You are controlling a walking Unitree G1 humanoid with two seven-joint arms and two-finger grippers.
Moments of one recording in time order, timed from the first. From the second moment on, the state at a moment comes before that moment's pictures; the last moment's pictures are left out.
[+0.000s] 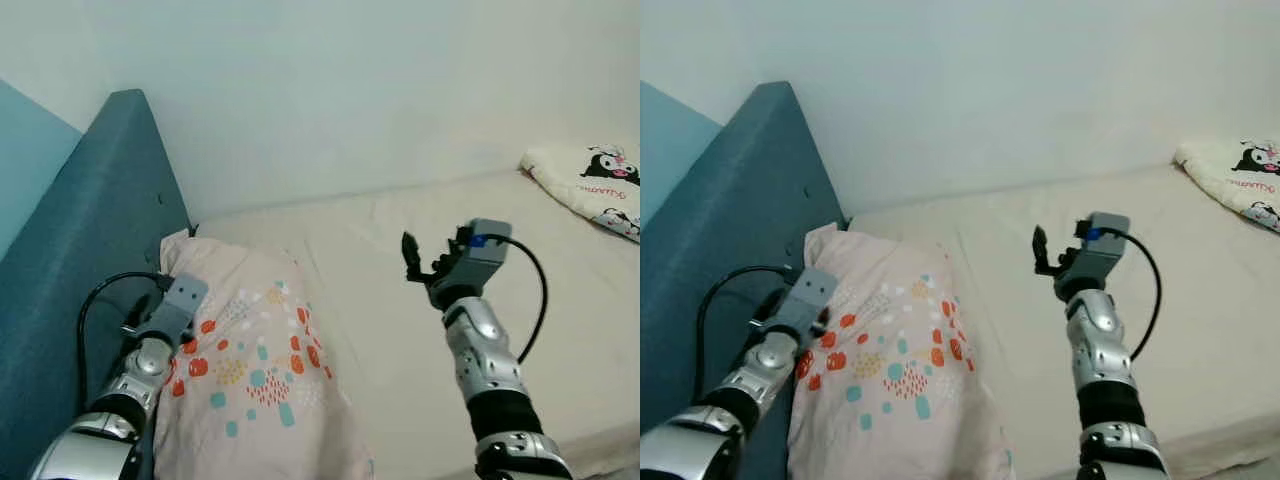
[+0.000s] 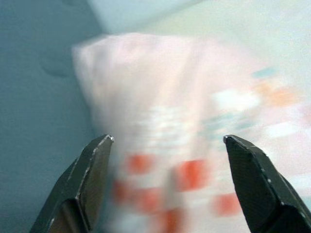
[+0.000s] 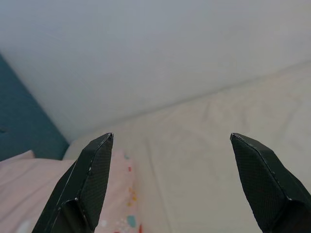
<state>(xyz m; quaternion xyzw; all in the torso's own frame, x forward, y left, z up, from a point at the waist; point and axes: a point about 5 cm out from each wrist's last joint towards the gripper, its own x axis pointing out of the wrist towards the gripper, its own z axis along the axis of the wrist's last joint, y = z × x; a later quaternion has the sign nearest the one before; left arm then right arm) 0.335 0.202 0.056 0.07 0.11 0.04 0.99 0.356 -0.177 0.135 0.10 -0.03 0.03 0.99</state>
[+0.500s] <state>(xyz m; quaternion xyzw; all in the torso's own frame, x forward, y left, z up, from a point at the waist) 0.312 0.188 0.026 -0.18 0.13 0.06 0.97 0.367 -0.174 0.136 0.09 -0.01 0.03 1.00</state>
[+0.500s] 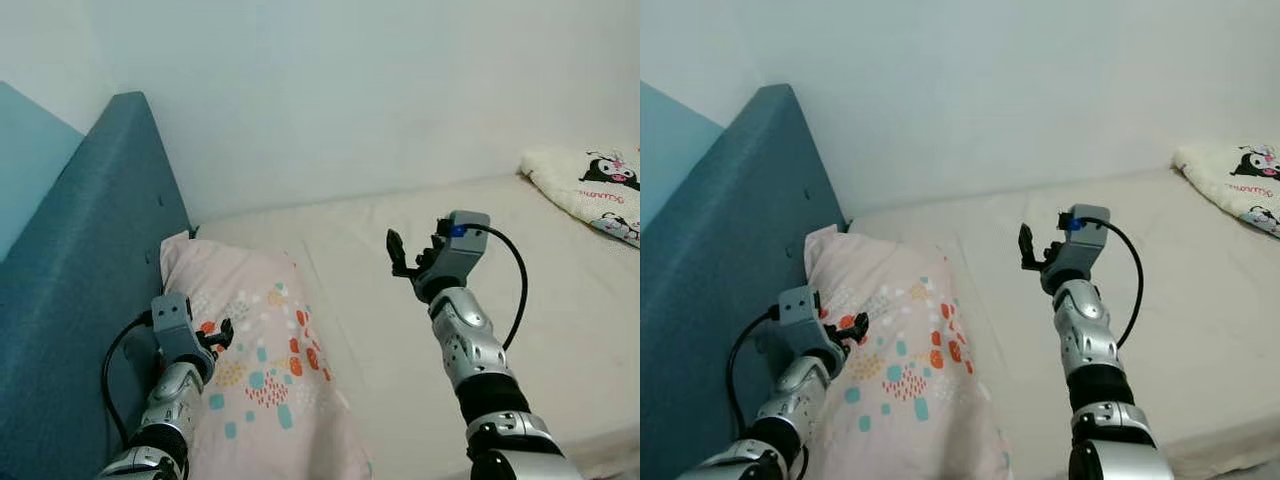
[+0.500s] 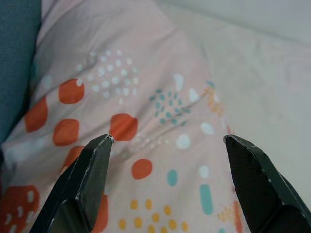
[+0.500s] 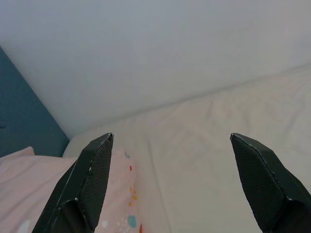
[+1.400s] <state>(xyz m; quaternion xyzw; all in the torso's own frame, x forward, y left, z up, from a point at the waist) 0.309 0.165 0.025 -0.17 0.13 -0.01 0.98 0.370 -0.179 0.126 0.07 0.03 0.03 1.00</state>
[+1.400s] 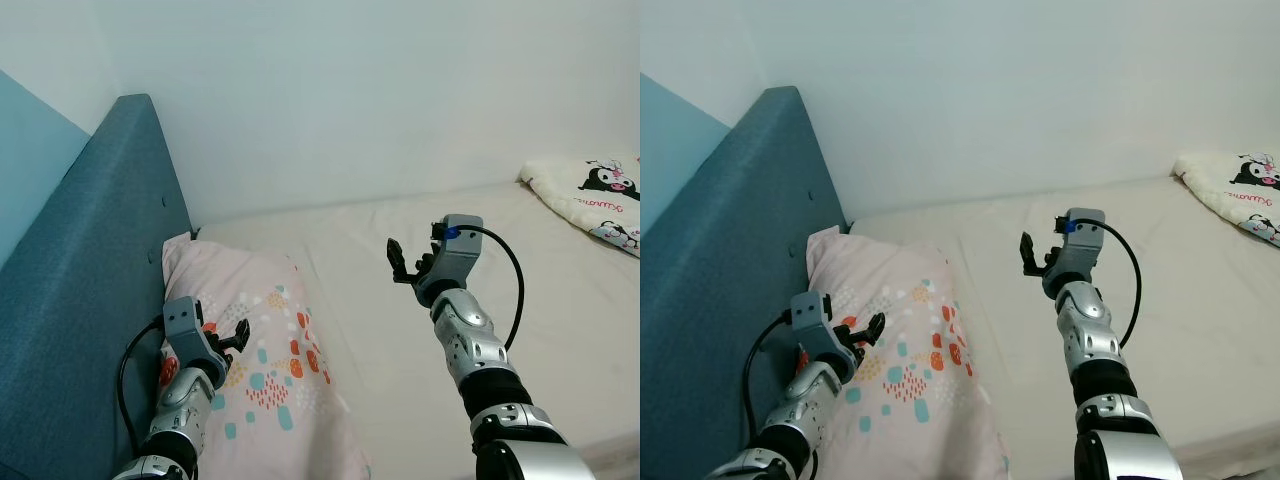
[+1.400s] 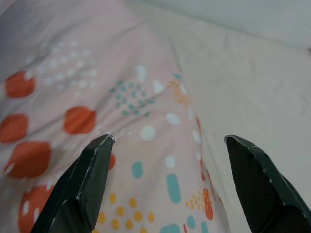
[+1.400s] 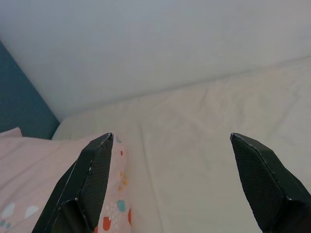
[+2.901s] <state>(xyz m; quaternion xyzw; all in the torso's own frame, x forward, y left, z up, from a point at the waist) 0.270 0.189 -0.013 -0.09 0.20 -0.01 0.98 0.293 -0.205 0.001 0.06 0.25 -0.02 0.97</state>
